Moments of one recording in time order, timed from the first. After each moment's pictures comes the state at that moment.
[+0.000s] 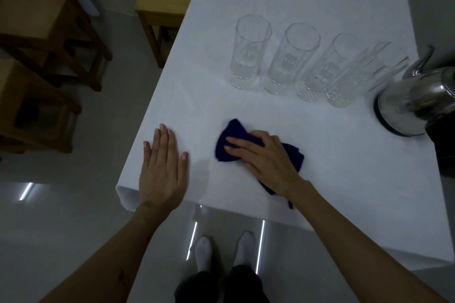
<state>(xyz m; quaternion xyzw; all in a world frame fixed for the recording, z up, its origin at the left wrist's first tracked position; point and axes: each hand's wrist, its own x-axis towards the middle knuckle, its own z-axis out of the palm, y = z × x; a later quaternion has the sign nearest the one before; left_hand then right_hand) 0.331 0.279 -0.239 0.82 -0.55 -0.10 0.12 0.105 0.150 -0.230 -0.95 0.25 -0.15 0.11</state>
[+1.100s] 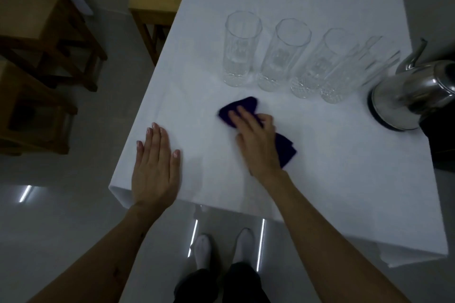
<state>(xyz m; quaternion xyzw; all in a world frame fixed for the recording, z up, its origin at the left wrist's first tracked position) 0.331 0.278 -0.243 0.82 -0.54 -0.10 0.12 0.142 0.142 -0.225 -0.86 0.46 -0.21 0.09</state>
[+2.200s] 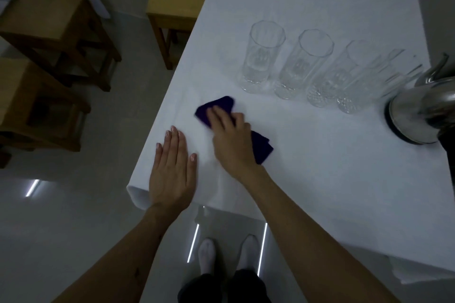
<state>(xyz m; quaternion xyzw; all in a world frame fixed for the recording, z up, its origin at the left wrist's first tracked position) 0.332 0.280 -0.242 0.83 -0.54 -0.11 0.14 0.227 0.158 -0.218 -0.89 0.43 -0.10 0.12</state>
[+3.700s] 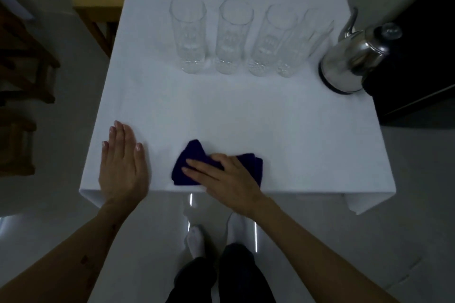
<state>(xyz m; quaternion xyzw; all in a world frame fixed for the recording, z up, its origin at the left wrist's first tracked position) 0.332 0.282 -0.239 0.82 -0.54 -0.10 0.17 0.089 0.247 -0.238 -0.94 0.29 -0.17 0.07</state>
